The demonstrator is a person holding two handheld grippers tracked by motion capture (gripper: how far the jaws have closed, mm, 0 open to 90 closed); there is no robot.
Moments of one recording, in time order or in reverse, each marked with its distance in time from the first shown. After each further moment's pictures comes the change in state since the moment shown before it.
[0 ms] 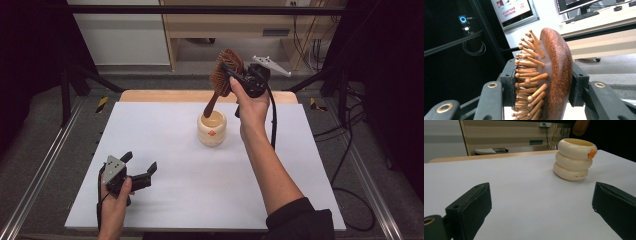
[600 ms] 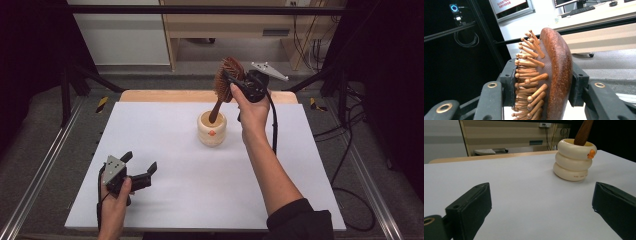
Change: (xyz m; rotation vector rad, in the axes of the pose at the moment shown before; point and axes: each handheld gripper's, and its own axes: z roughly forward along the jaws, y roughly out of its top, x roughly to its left) left arm 0.000 0.000 0.000 -0.002 0.000 0.003; right arm -0.011 -0.016 0.003 0.048 -0.035 -0.037
